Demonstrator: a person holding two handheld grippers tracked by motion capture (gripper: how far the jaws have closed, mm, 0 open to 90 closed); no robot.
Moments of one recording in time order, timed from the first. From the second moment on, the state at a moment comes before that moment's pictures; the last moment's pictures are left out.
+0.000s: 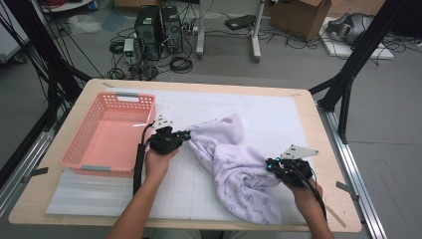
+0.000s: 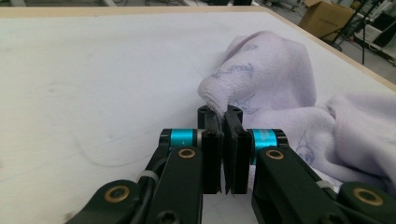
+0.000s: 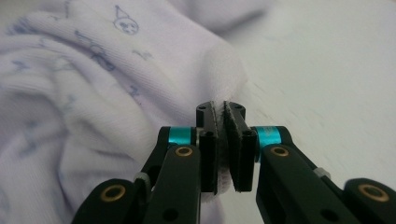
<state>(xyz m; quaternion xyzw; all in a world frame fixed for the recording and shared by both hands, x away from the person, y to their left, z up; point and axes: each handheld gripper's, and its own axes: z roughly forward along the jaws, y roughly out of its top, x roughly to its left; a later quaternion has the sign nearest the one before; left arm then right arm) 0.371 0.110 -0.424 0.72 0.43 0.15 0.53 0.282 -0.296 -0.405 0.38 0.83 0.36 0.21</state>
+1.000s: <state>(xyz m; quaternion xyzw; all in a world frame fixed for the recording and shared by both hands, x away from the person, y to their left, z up) 0.368 0.098 -0.425 0.72 0.39 0.13 0.57 0.359 -0.186 -0.403 0.32 0.84 0.43 0.09</state>
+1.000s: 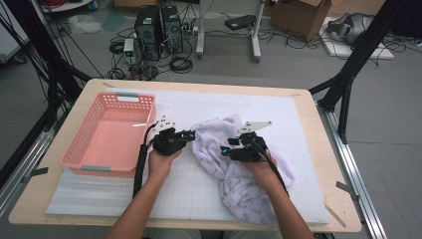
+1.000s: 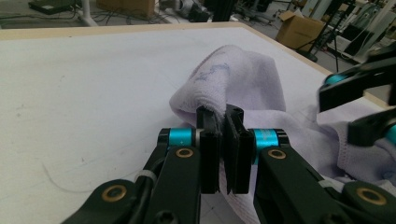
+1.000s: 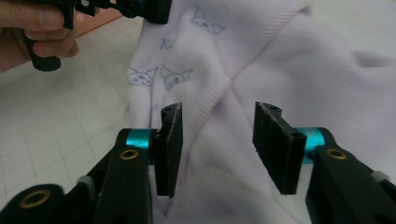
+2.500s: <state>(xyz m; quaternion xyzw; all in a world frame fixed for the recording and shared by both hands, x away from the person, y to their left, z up) 0.350 0.092 -0.435 0.75 0.34 0.13 0.56 0.344 -0.275 -0.343 0.37 0.77 0.45 0.25</state>
